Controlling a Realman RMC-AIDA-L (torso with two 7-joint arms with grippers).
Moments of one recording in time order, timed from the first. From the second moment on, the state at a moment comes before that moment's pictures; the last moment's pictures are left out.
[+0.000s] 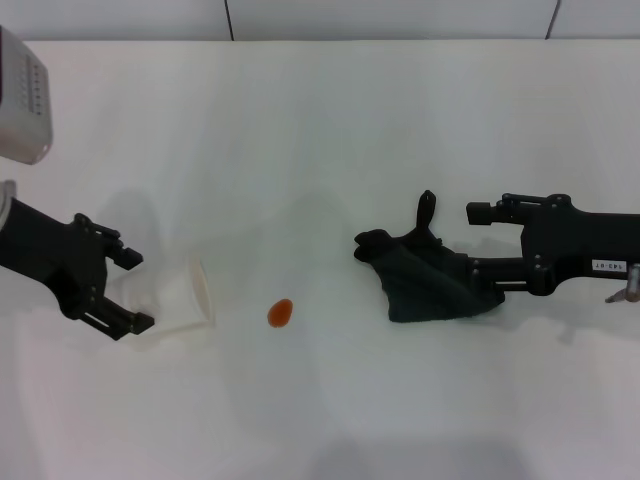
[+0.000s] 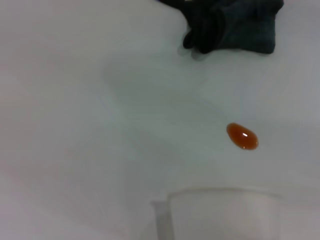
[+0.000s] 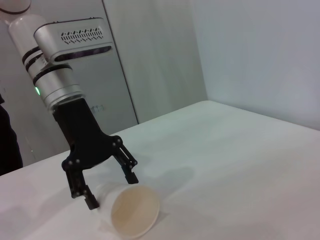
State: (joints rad) left arm -0.65 -1.99 0.98 0.98 2.54 1.66 -1.65; right arm 0.24 2.01 -1.31 -1.06 -1.60 -1.33 1.60
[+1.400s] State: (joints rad) left arm -0.67 -2.03 0.99 0.96 2.57 1.62 -1.62; right arm 0.24 2.01 -1.31 -1.06 -1.59 -1.33 1.60
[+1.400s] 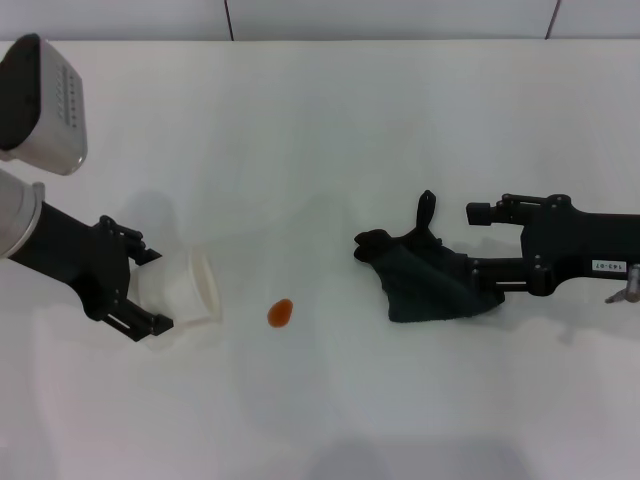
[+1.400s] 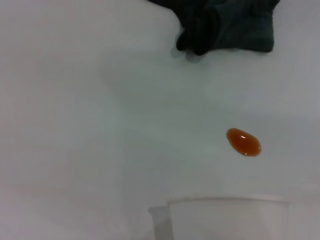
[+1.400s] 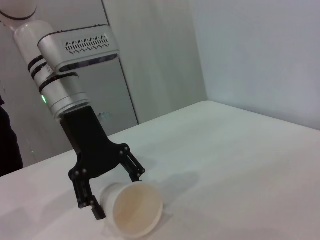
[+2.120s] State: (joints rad) left arm -0.68 -2.03 1.00 0.95 2.57 1.61 -1.61; right arm 0.24 2.01 -1.30 -1.06 -1.59 -1.33 1.60
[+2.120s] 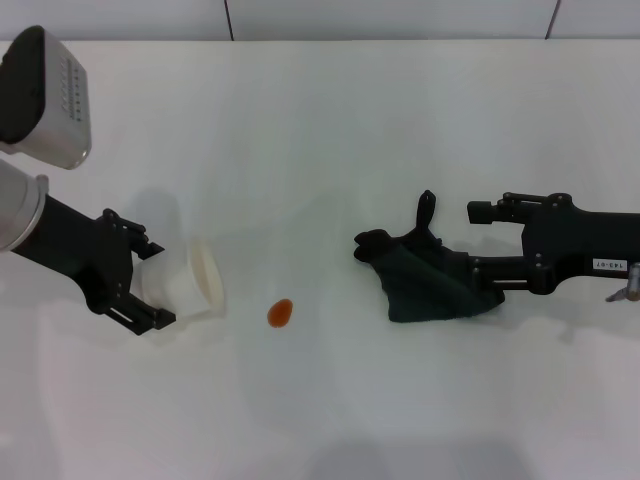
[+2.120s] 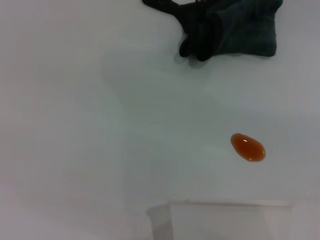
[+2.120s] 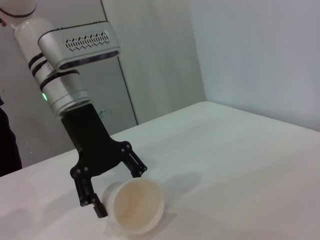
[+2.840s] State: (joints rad) left arm -0.67 -2.03 0.96 1.00 2.56 1.61 -1.62; right arm 0.23 2.01 -1.30 -1.06 -1.59 -1.33 1.59
